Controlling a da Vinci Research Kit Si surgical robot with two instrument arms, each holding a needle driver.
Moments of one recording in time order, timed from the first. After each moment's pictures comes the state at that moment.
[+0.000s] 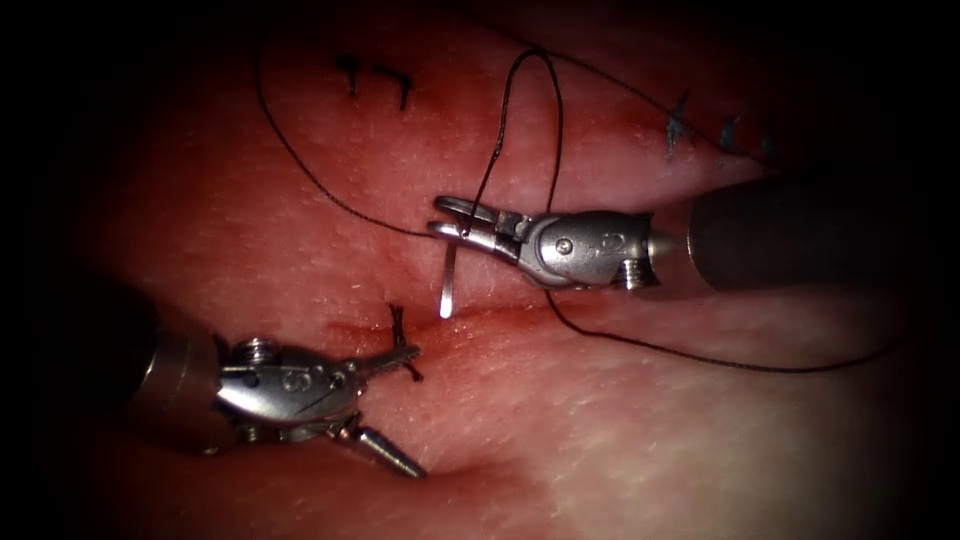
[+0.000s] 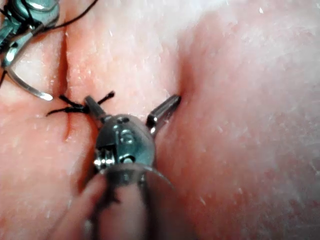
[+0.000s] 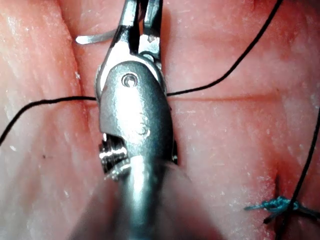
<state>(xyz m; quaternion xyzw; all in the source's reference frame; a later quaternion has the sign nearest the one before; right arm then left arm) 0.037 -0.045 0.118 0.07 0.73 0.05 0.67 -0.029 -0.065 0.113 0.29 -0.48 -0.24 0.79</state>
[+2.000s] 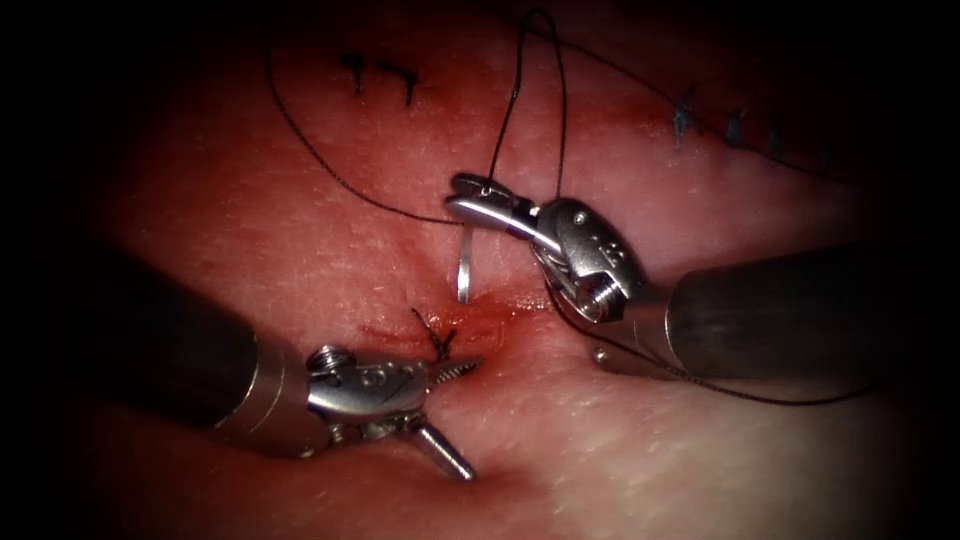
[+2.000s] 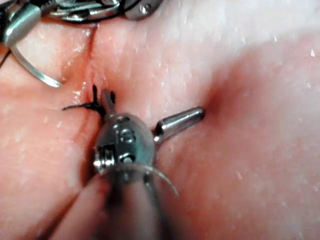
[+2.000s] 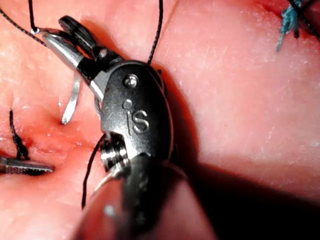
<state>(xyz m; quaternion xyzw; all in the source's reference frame) 0.037 -0.047 0.119 0.35 0.66 0.21 0.63 -0.025 -0.073 0.124 0.37 -0.35 -0.31 0.81</state>
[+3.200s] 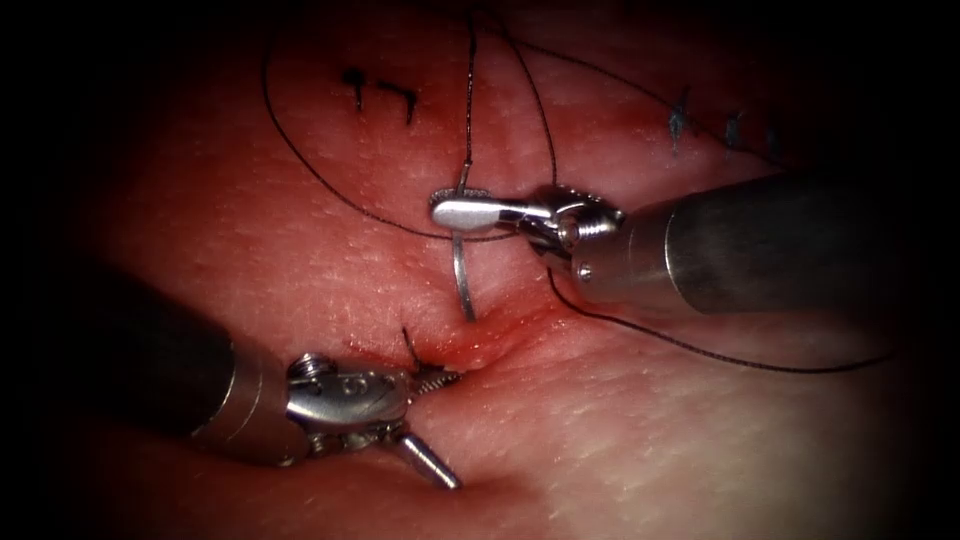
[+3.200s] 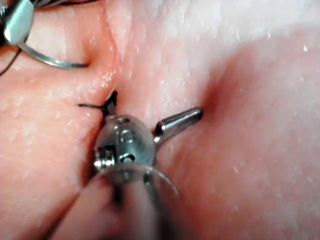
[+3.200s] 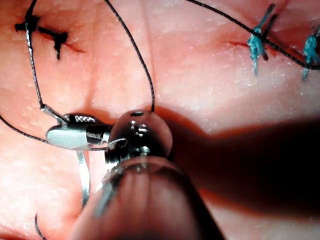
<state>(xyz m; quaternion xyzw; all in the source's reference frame) 0.036 -0.047 0.116 0.64 0.48 0.36 0.48 -0.025 -0.072 0.123 0.36 -0.35 -0.32 0.80</state>
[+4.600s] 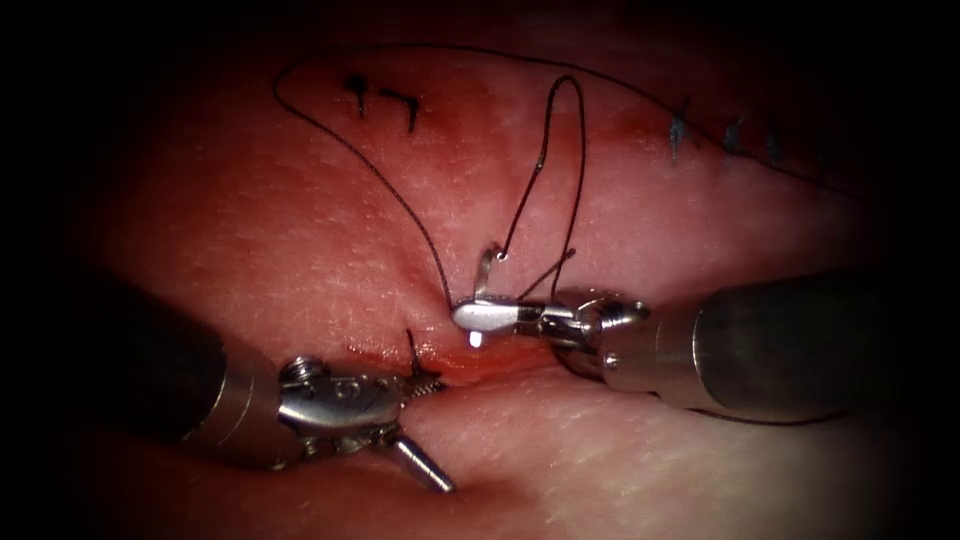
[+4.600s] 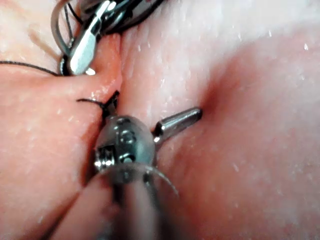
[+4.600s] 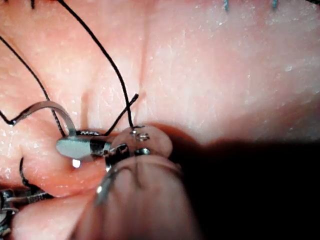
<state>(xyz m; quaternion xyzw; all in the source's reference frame) 0.030 -0.061 0.116 0.70 0.34 0.40 0.48 -0.025 -0.072 0.122 0.35 -0.35 -0.32 0.80</state>
